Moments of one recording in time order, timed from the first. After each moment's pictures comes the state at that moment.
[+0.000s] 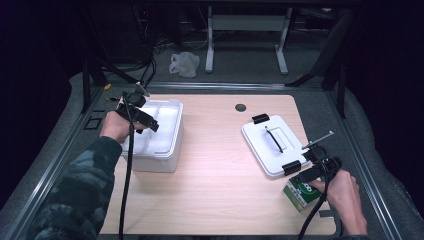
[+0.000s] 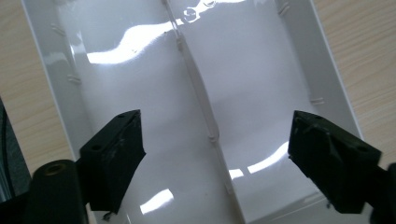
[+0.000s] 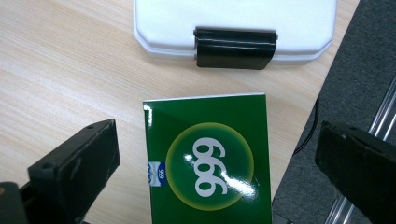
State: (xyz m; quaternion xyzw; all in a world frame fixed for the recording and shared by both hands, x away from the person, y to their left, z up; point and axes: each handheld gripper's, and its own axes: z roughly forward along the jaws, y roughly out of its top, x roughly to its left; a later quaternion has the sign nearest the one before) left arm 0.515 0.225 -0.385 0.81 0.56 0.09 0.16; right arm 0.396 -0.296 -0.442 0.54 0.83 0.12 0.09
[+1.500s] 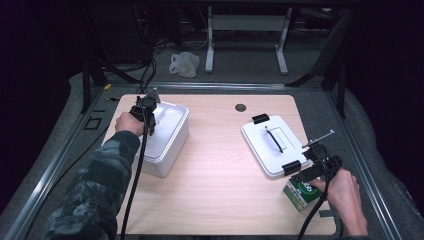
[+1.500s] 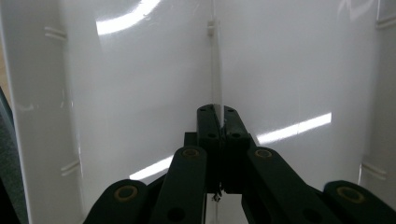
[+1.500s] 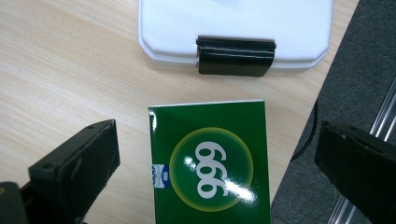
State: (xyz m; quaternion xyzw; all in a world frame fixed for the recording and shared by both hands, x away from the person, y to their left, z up) left arm 0.539 0.202 -0.419 0.81 0.58 0.07 0.06; right arm 0.395 -0.294 -0.436 0.54 0.83 0.13 0.10
